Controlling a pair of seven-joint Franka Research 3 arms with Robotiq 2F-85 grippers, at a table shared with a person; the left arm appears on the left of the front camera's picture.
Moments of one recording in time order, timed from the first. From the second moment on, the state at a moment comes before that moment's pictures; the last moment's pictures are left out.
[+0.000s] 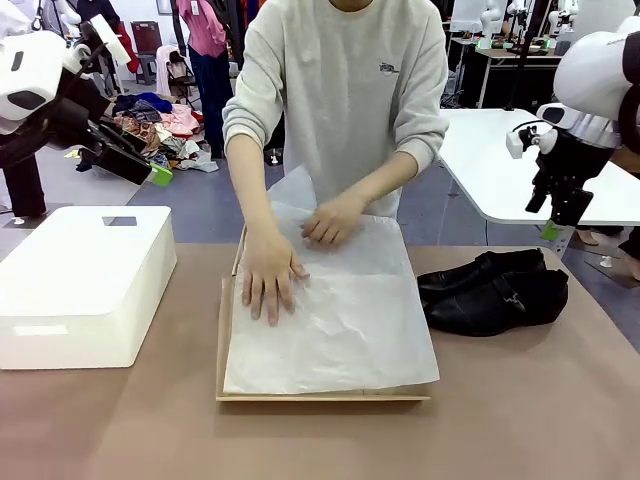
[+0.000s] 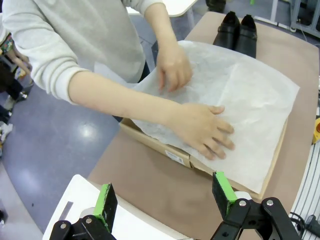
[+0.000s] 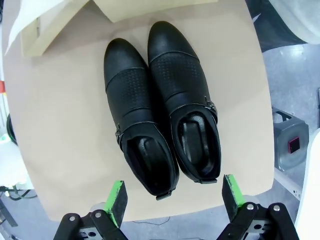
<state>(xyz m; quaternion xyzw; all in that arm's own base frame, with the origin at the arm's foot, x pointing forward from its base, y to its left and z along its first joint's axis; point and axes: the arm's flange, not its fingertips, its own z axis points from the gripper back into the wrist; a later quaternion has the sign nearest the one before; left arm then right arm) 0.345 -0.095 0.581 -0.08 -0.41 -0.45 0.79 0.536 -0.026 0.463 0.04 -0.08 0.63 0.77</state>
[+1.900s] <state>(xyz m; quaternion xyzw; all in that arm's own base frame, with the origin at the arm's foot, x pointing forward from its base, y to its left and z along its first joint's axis) 0.345 -0.095 0.581 -0.08 -0.41 -0.45 0.79 0.613 -0.031 0.369 0.04 -0.04 0.64 0.77</state>
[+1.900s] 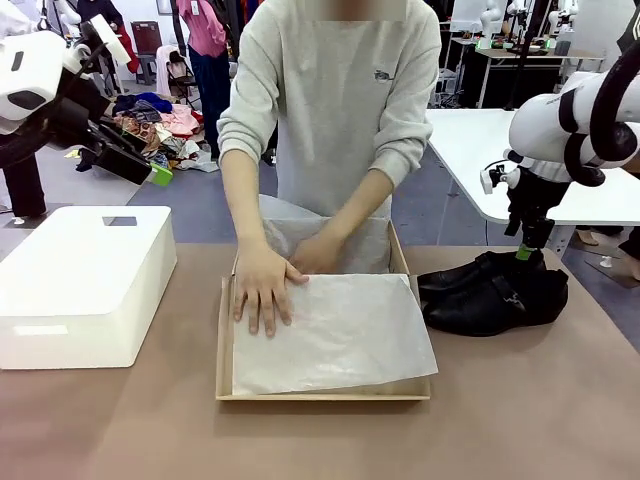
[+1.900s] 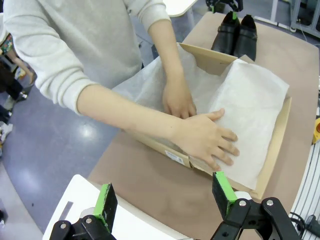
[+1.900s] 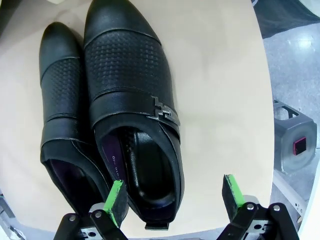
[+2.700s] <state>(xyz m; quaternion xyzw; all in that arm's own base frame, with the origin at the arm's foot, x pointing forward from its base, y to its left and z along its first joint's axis) 0.345 -0.095 0.581 -0.08 -0.41 -0.45 0.79 0.629 -0.032 0.350 0.04 -0.04 0.64 0.77</state>
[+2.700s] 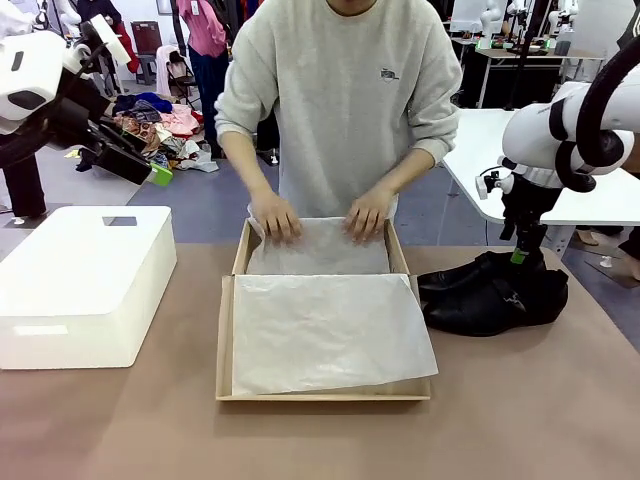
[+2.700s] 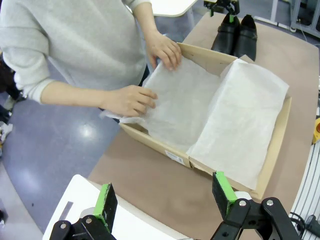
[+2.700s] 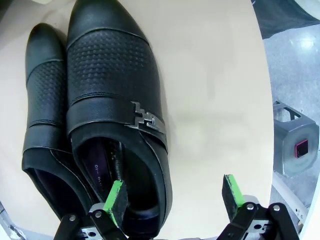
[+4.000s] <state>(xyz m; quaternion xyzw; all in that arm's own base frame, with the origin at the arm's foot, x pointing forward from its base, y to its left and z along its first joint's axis) 0.345 -0.095 0.581 -0.08 -0.41 -0.45 0.79 0.632 -0.028 0.331 0.07 0.00 0.61 0.79</state>
